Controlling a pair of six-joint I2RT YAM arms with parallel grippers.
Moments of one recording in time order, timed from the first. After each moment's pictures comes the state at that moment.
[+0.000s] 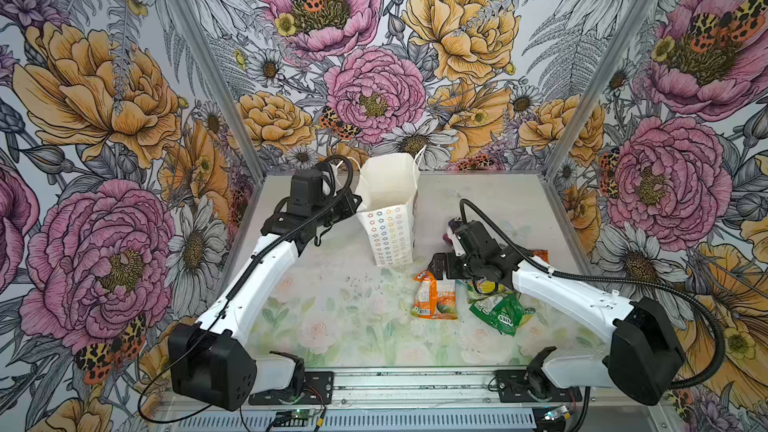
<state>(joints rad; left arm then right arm) -0.27 1.32 1.21 -0.42 0.34 -0.64 0.62 1.35 0.92 -0.56 -0.11 0.52</state>
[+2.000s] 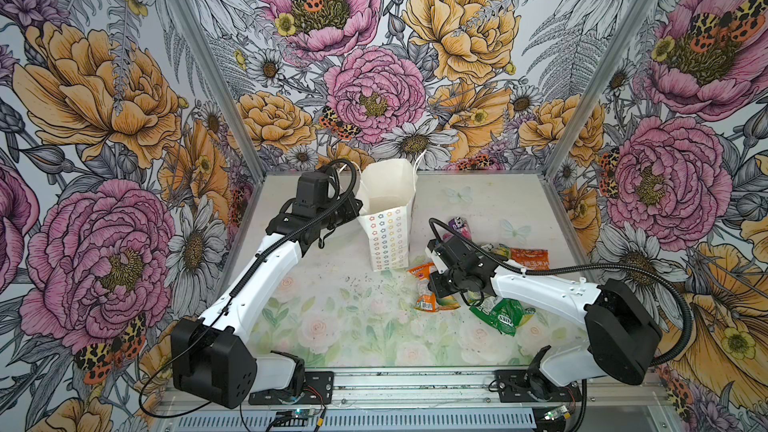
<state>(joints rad) -0.30 1.33 1.20 -0.44 0.28 -0.65 0.73 1.45 0.91 -0.54 -0.13 0.36</state>
